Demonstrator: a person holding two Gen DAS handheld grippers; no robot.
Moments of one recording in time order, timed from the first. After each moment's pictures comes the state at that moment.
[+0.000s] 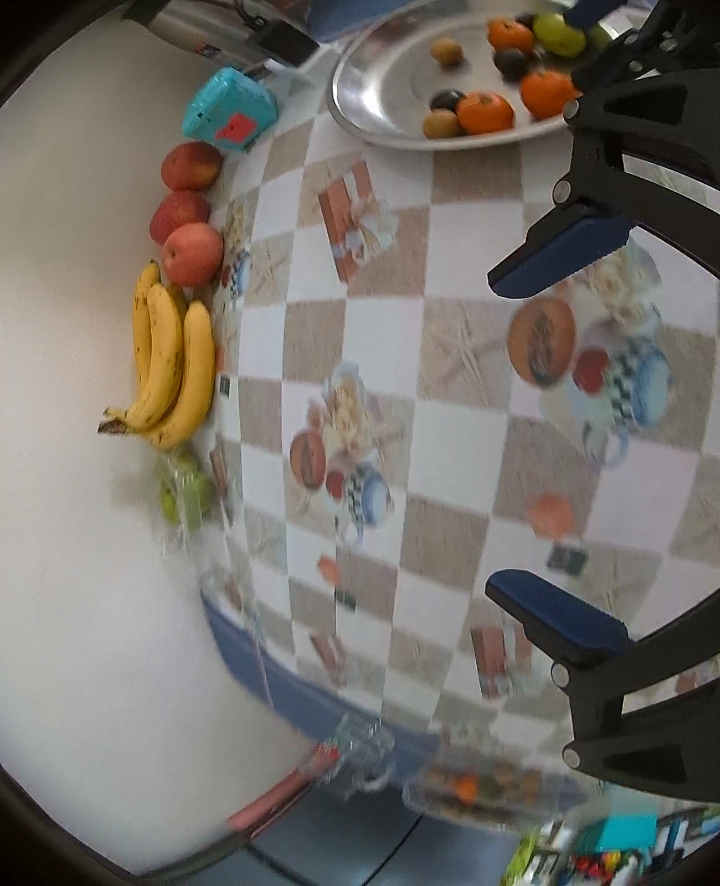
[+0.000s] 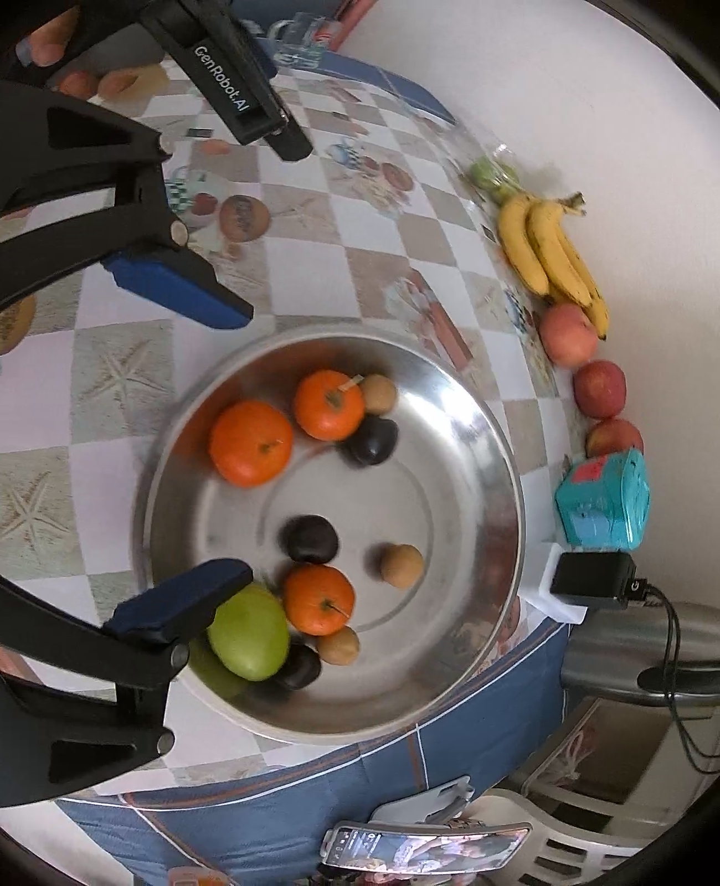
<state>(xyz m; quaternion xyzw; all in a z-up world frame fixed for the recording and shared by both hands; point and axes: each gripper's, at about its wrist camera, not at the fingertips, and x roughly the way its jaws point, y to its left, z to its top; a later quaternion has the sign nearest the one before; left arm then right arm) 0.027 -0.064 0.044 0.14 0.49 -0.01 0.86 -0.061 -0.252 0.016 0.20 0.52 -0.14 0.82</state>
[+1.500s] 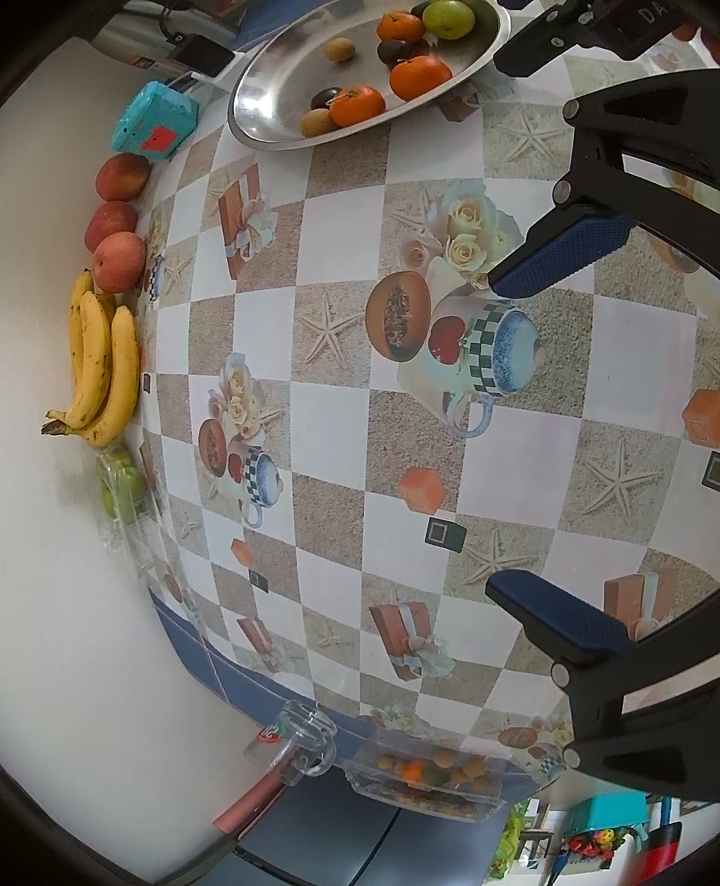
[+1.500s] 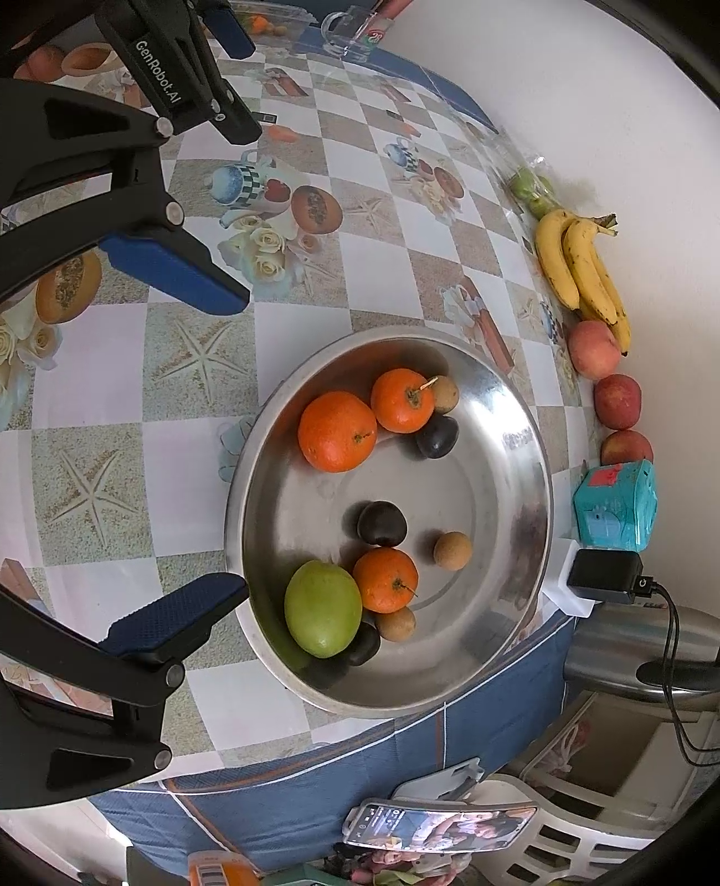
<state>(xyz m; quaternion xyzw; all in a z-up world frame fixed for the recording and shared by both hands) -0.020 -0.040 0.031 0.16 0.54 -0.01 0.82 -0.097 -0.233 0.011 0.17 0.53 -0.14 0.82</state>
